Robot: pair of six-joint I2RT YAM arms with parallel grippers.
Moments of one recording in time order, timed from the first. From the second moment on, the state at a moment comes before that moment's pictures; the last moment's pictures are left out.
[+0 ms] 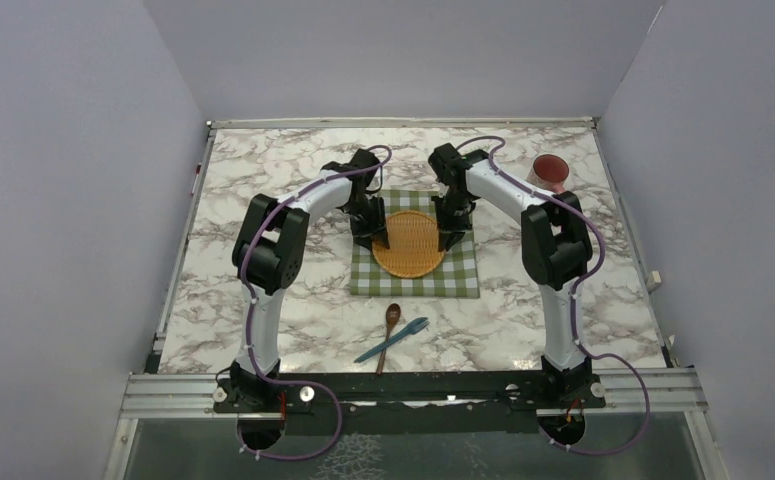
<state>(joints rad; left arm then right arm) -0.45 2.12 1.60 -0.81 0.34 -0.60 0.48 2.15 1.73 -1.06 -0.14 0.43</state>
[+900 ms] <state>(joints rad) -0.45 2.17 1.68 -0.84 0.34 -0.56 0.52 2.19 1.77 -1.10 -0.11 0.41</state>
